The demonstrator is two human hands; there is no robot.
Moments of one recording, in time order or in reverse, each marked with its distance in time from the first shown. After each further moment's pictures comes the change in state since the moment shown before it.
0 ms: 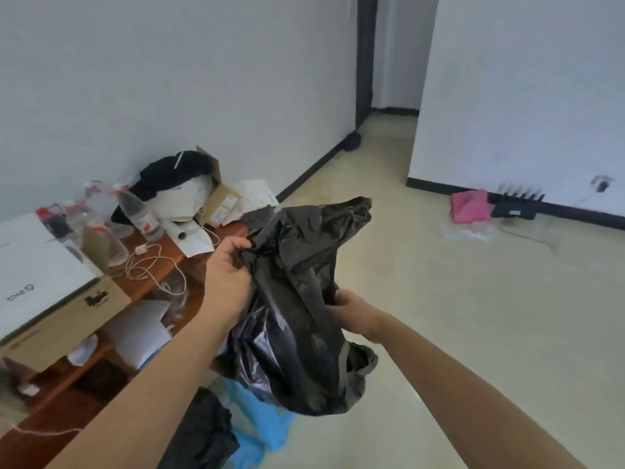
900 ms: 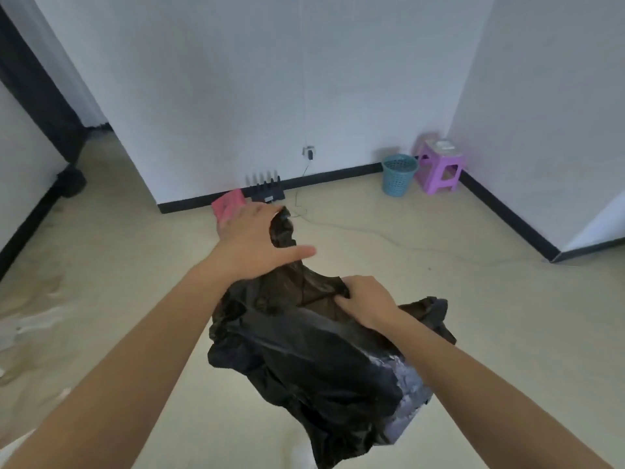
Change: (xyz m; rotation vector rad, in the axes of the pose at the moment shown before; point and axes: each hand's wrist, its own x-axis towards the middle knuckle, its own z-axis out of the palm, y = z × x) left_hand 0.006 0.102 0.760 0.914 -1.037 0.633; right_hand -0.284 0.240 -0.557 -0.478 0.922 0.467
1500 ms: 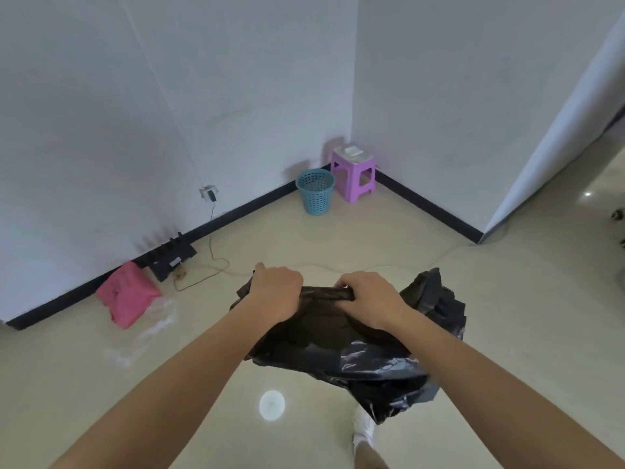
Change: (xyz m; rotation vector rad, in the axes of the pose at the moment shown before) left_hand 0.399 0.115 0.121 0.547 -0.324 0.504; right_hand 0.260 0.159 -0.168 -0.013 0.148 0.240
